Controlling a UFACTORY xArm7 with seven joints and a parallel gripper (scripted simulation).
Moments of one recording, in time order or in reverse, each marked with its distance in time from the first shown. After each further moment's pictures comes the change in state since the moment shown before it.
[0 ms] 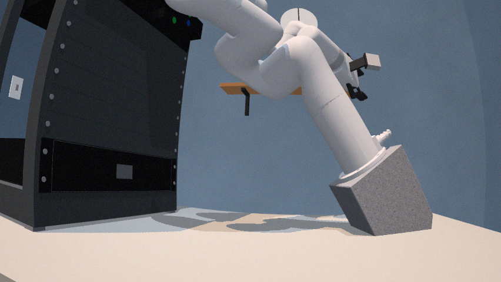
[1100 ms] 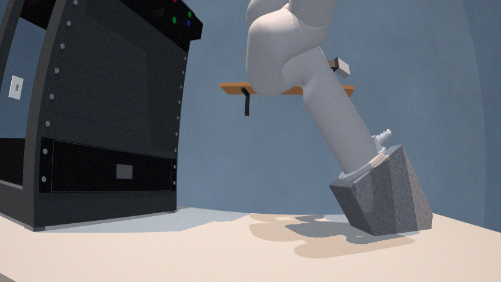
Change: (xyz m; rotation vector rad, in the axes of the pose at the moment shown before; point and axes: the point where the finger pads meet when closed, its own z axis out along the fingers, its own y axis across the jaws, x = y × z) arm -0.121 0.037 -0.107 -0.195 -0.534 -0.063
